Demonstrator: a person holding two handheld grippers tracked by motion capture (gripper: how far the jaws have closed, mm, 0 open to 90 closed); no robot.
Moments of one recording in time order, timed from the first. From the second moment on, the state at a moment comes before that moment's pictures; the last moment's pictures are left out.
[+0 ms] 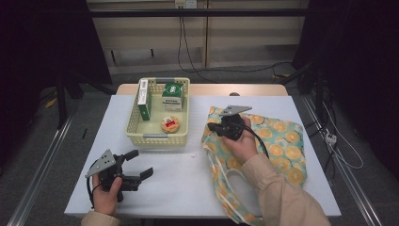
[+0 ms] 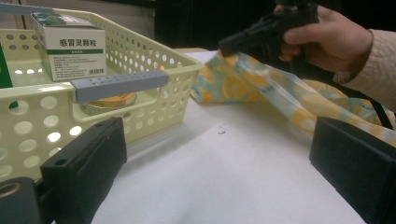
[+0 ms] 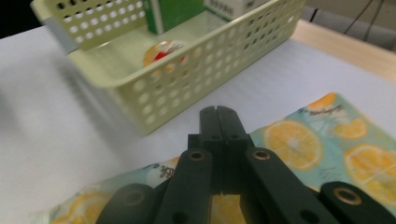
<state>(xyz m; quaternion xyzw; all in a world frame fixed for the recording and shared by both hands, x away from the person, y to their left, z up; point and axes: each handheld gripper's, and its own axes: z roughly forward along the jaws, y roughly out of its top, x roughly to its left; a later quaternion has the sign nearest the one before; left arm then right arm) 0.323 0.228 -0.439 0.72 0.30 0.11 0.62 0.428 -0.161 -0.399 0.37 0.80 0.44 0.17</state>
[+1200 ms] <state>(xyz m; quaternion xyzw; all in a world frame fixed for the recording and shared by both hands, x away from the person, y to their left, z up) 0.321 0.226 -0.438 0.72 0.30 0.11 0.62 0.359 -0.190 -0.430 0.33 0.86 0.37 0.12</state>
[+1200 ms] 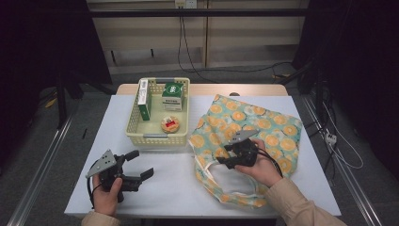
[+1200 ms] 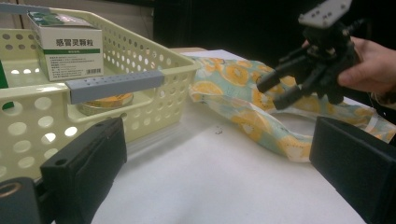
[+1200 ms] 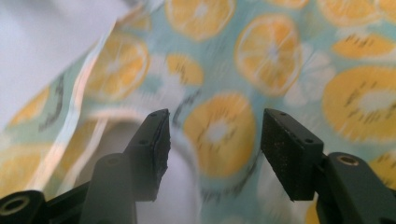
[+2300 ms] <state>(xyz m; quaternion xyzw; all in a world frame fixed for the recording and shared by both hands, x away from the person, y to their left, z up) 0.323 0.228 -0.439 0.71 0.31 0.10 0.62 0.422 -0.249 -0.452 0.44 0.80 0.37 0.18</state>
